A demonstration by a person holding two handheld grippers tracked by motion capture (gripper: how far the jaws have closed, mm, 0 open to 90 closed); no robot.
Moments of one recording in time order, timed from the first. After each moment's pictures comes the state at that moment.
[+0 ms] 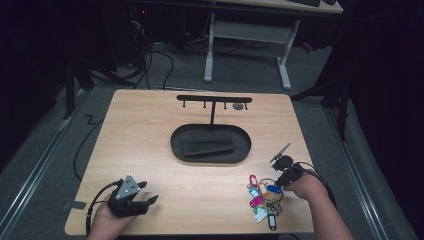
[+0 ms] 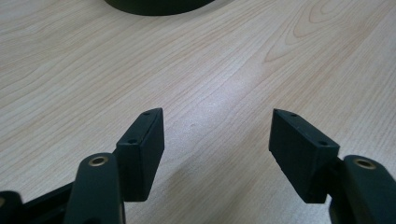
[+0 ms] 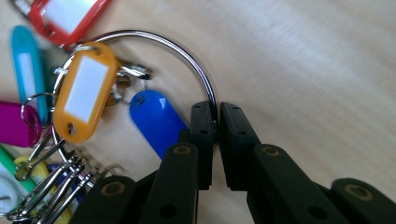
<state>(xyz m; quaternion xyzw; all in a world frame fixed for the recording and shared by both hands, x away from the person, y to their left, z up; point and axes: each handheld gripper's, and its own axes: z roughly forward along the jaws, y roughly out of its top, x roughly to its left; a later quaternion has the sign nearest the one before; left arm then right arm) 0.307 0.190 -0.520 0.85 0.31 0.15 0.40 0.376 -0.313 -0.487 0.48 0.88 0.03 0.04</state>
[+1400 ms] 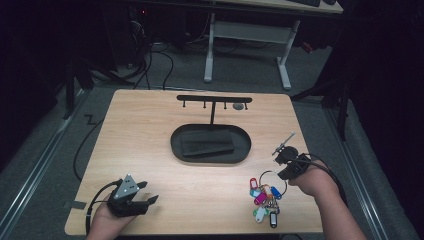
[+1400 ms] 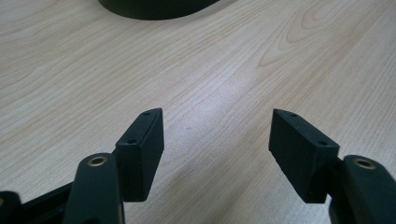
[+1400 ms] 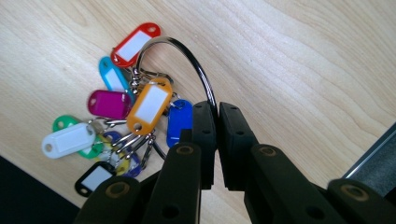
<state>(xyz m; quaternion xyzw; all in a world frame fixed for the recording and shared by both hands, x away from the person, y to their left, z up) 0.307 0.192 -0.517 0.85 0.31 0.14 0.41 0.363 -0.295 -0.413 0.43 0.90 0.04 0.08</state>
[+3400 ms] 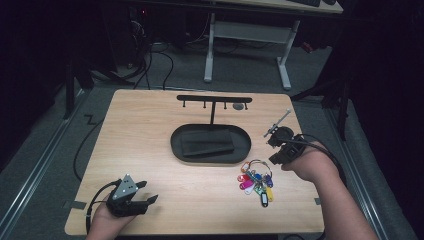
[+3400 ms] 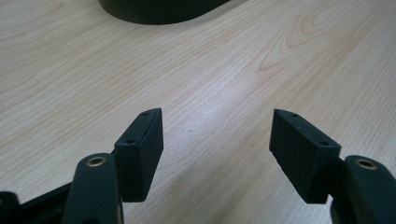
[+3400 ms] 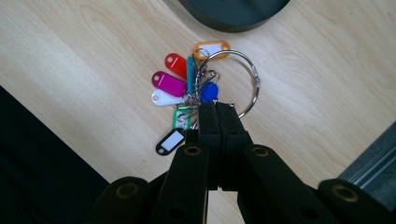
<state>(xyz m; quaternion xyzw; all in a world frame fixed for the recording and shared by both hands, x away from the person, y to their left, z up) 0.307 0.194 -0.518 0.84 0.31 0.14 0.42 0.366 -0.254 -0.334 0.40 0.91 0.08 0.08</state>
